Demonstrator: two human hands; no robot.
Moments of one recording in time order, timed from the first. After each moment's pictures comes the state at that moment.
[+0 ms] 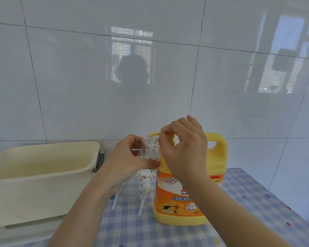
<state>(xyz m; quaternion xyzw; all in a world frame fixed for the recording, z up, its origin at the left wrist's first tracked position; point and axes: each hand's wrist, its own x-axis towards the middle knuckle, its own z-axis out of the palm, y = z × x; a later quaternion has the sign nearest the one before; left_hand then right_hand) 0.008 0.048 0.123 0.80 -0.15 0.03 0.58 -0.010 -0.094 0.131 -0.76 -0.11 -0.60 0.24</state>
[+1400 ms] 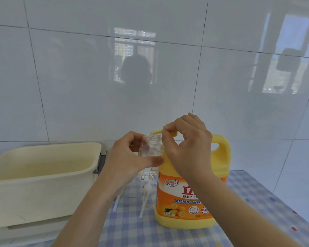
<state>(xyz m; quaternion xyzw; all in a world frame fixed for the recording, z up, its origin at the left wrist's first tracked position) 0.004 0.044 0.125 0.80 -0.16 0.13 0.56 -0.007 -0.099 0.141 -0.74 -0.14 -0.60 0.25</state>
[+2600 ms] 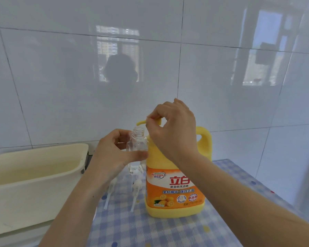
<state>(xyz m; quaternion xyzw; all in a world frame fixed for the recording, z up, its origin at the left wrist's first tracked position) 0.002 0.044 0.128 0.79 -0.16 0.11 0.59 -0.021 -0.096 0.166 -0.80 -0.08 -0.54 0.23</state>
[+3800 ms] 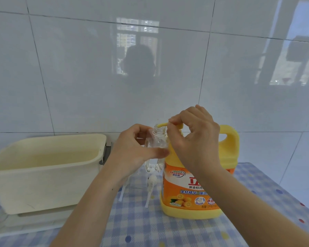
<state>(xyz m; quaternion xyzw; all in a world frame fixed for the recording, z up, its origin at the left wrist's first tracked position) 0.010 0.046 0.122 0.79 -0.15 0.09 0.58 -0.010 -0.097 0.137 -0.75 -0.14 -0.59 0.25</state>
